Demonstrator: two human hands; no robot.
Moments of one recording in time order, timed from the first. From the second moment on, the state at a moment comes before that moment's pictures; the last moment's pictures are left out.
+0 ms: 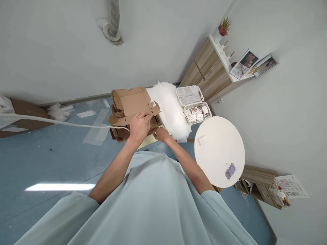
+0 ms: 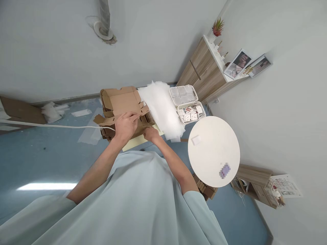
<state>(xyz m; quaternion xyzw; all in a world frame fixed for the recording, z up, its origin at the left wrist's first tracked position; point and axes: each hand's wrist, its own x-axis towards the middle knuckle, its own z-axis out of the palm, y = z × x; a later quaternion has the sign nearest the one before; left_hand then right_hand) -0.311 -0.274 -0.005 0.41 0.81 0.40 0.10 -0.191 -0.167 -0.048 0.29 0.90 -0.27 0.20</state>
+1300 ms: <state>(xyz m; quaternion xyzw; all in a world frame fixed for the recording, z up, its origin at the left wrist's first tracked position) 0.177 -0.058 -0.136 0.94 0.26 0.04 0.23 0.412 -0.102 -0.101 0.74 0.30 -0.46 -0.39</state>
